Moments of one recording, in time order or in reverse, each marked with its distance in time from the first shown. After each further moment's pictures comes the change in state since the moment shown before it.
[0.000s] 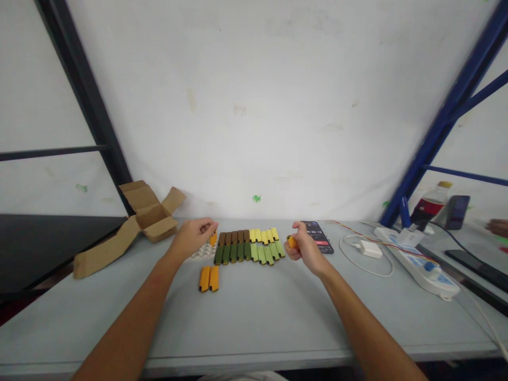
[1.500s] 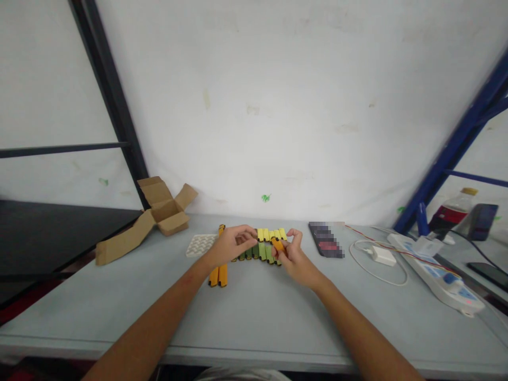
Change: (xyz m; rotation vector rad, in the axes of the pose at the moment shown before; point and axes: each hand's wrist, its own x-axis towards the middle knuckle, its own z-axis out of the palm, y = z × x) left_hand -0.013 0.059 0.042 -0.632 -0.268 0.007; right_hand -0.004 0.033 0.026 -0.425 -0.166 -0.348
